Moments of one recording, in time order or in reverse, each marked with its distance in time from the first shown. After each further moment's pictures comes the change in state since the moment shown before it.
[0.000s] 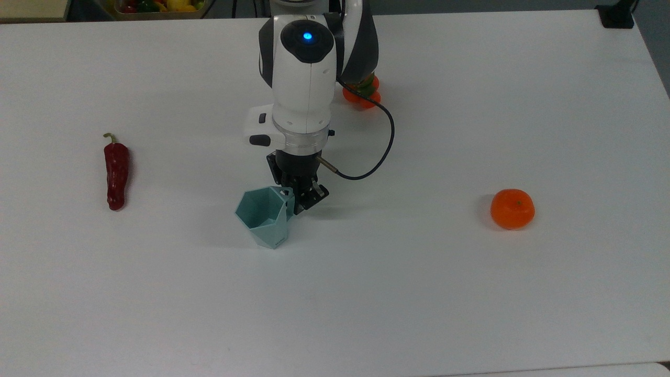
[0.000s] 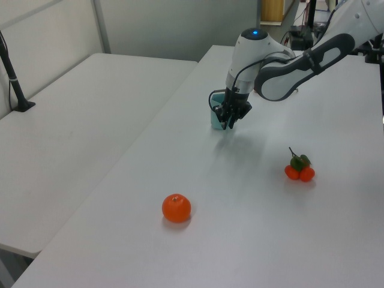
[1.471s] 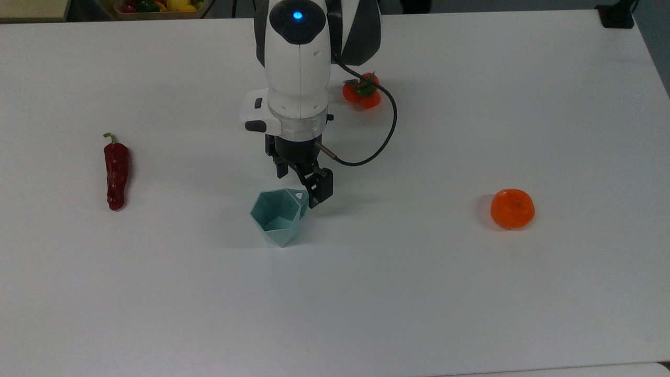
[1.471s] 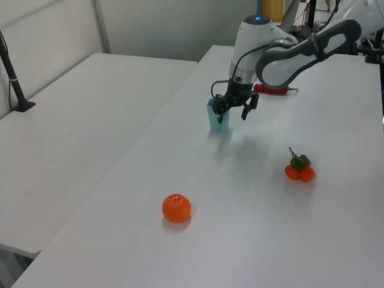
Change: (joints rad) arm 0.001 -0.052 0.000 -0.007 0.079 -0.078 -0.030
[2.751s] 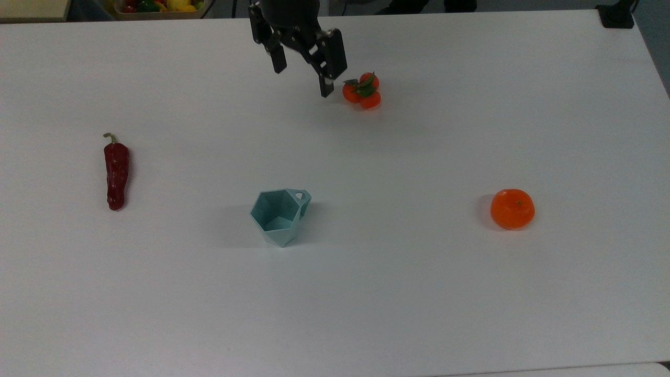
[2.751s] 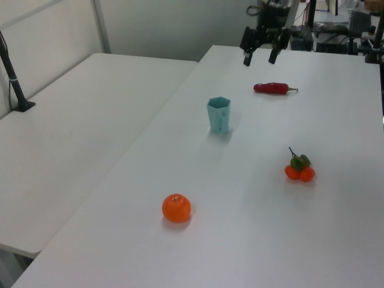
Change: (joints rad) arm -0.006 -0.370 -0.001 0.006 0.162 -0.390 -0.235
